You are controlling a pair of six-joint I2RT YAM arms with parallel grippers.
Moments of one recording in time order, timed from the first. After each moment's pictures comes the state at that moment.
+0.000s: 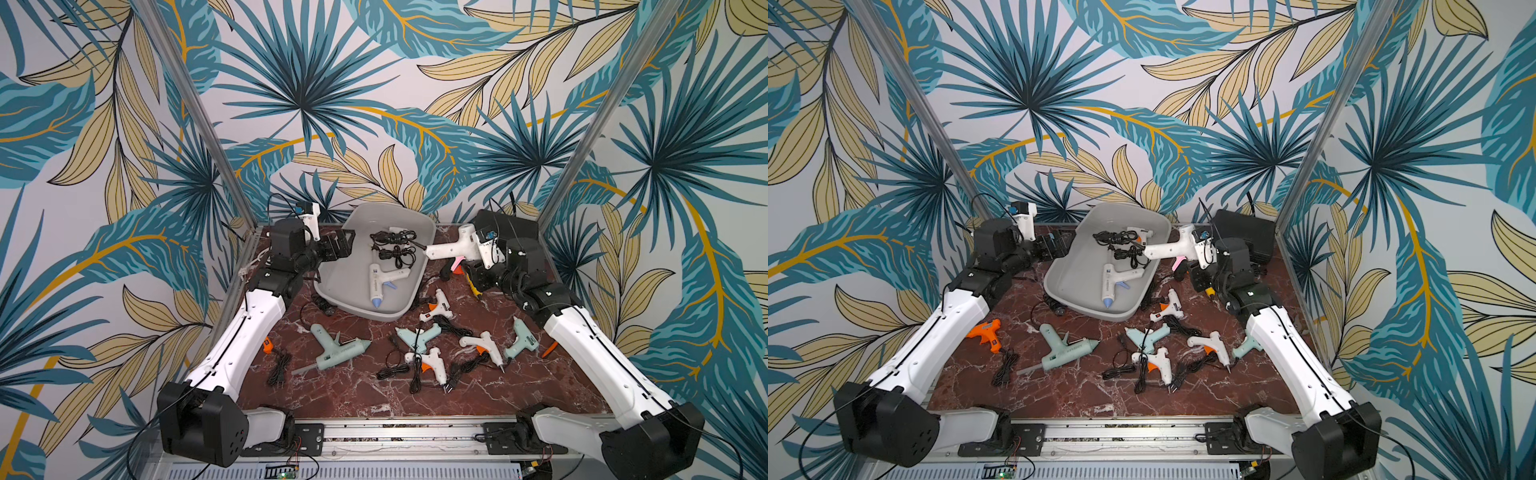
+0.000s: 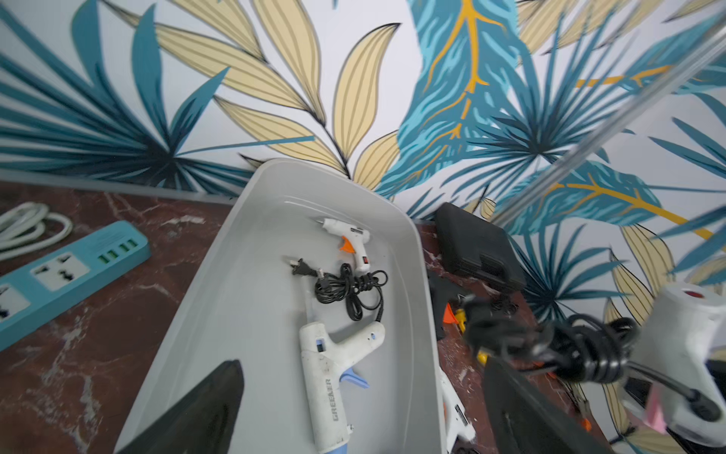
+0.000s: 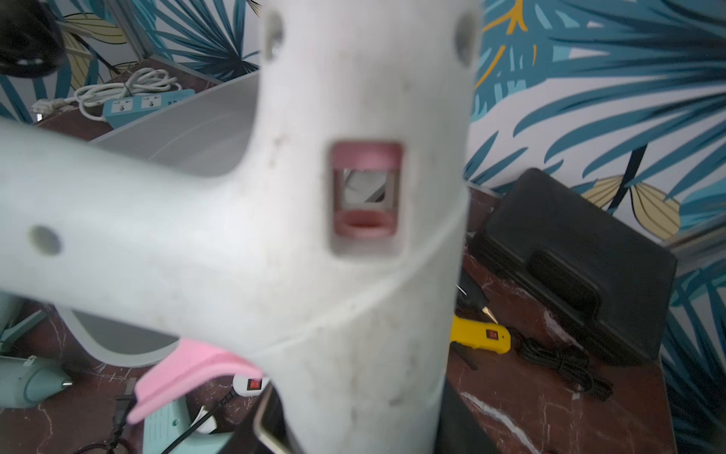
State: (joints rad) left arm -0.18 1.31 1.24 -0.23 0.32 -0.41; right arm 0.29 1.19 1.10 -0.41 -0.05 -0.19
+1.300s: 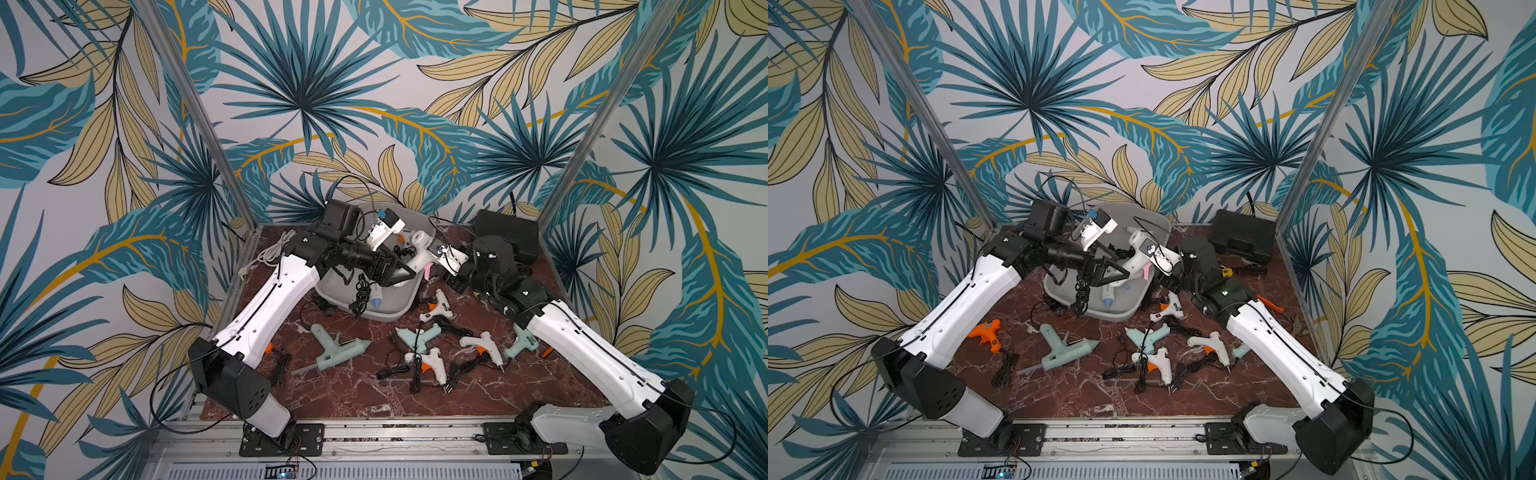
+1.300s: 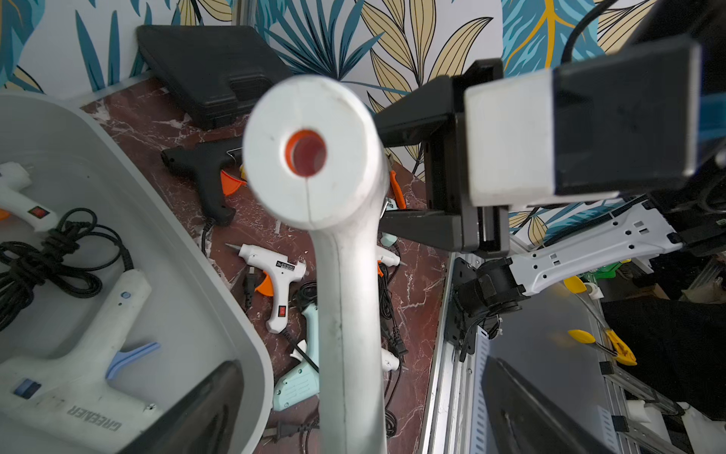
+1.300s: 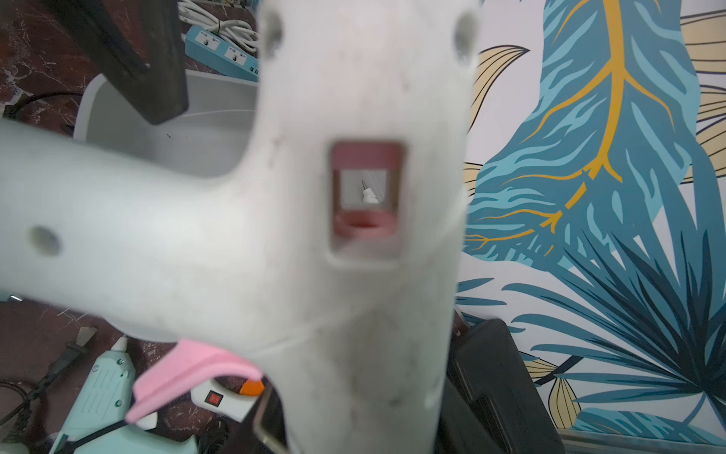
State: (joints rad) left arm -0.46 1.58 1.68 -0.83 0.82 0.06; right arm 0.55 1.27 1.23 -0.41 0.09 -0.60
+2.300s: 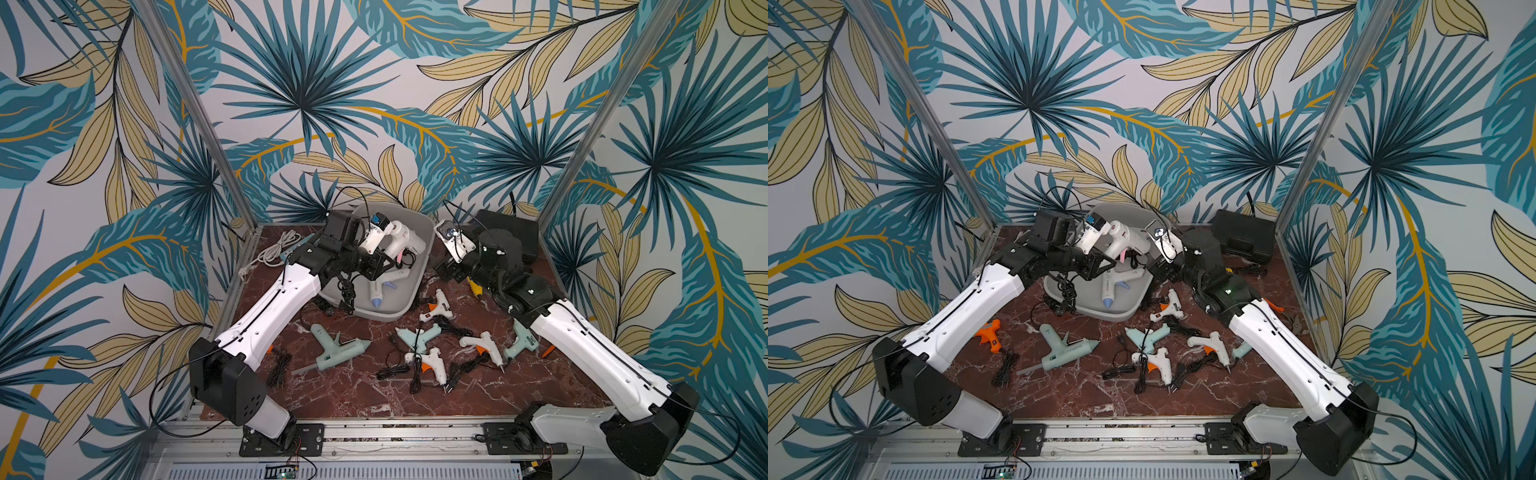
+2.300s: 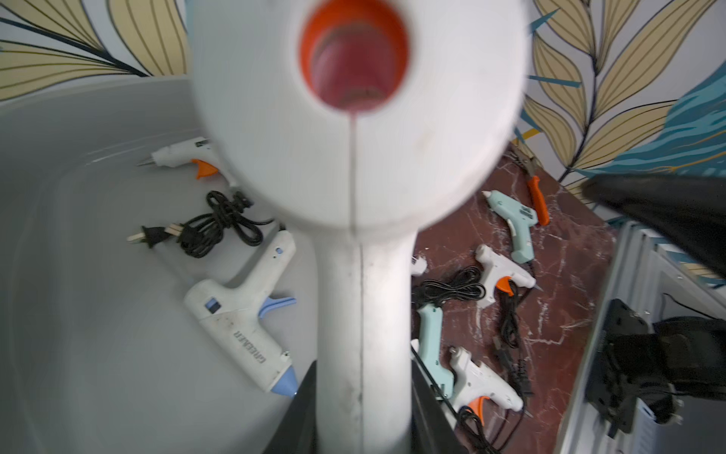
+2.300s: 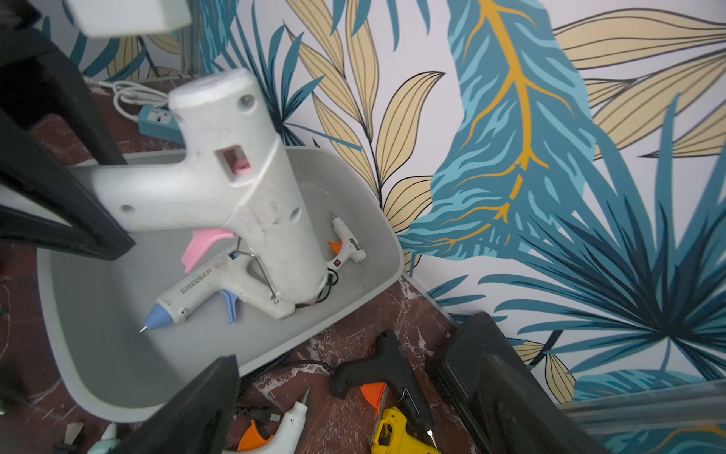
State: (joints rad) left arm -0.46 1.53 1.50 -0.63 0.37 0.03; right arm 0.56 1.25 1.28 -0.34 0.21 -0.41
